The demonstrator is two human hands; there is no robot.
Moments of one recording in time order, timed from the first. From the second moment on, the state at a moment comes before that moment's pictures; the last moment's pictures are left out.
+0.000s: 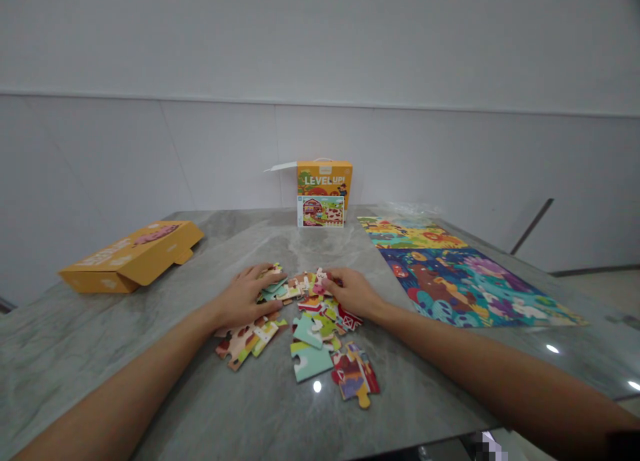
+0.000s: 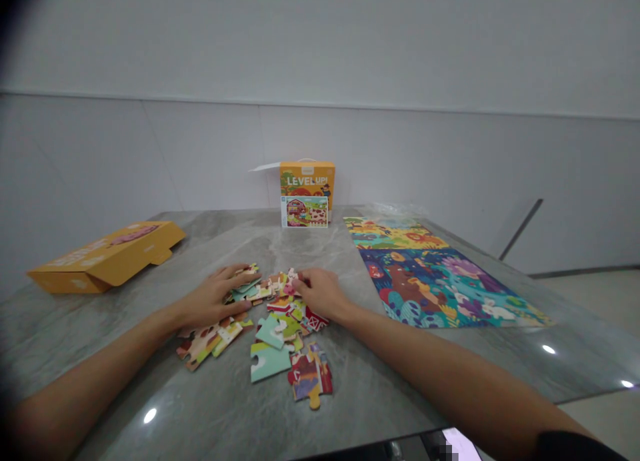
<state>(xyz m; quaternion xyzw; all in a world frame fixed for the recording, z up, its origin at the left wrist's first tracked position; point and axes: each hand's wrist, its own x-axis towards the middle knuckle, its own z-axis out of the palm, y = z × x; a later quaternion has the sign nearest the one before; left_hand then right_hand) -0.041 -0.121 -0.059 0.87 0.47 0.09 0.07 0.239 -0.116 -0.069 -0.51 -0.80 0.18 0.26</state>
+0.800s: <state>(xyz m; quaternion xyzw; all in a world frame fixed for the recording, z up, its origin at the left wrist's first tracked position) -0.014 -0.135 -0.043 0.94 0.31 0.07 0.08 0.231 -0.051 -0.071 -0.63 -0.73 0.13 0.22</state>
